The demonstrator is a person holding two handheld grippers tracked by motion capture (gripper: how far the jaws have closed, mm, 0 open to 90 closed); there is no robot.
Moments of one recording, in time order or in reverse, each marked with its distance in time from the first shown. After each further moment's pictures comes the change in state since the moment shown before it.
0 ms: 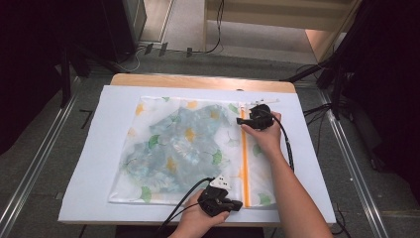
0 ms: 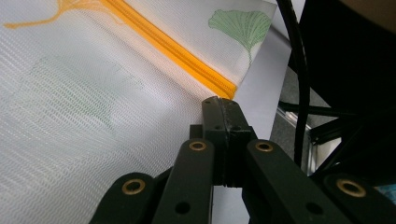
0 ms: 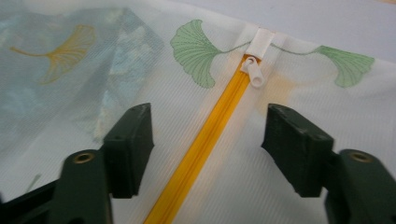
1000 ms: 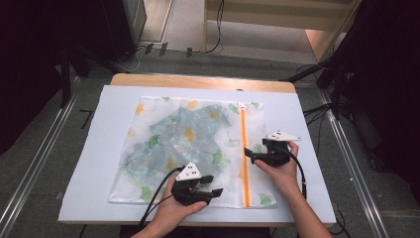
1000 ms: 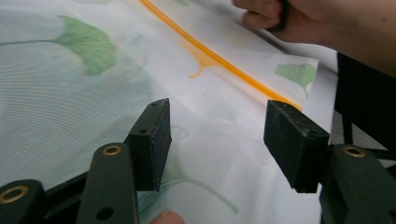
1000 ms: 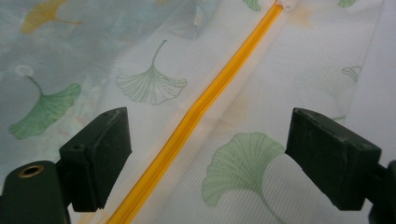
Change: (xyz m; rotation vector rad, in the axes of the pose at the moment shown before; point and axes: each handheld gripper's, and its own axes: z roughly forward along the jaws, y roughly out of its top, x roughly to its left) left arm 0.038 -0.016 -0.068 -0.242 0.183 0.065; right arm 0.033 -0.086 -0.094 -0.101 0.062 -0.026
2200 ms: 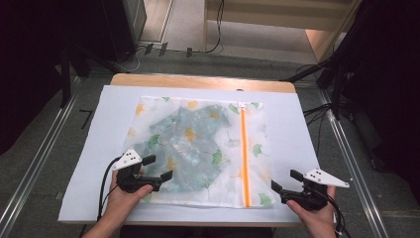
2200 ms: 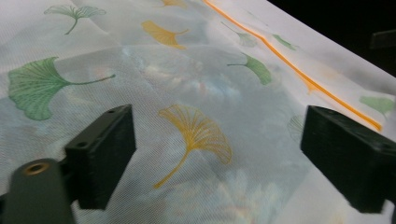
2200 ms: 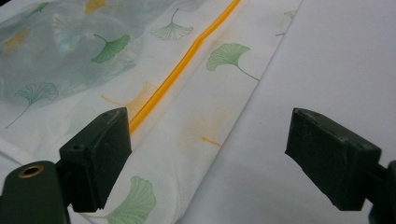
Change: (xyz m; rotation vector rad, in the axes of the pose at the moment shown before) left arm 0.069 -0.014 -0.115 -0.133 0.197 -0.089; right arm 0.010 -0.067 -0.120 -0.063 -0.015 0.075
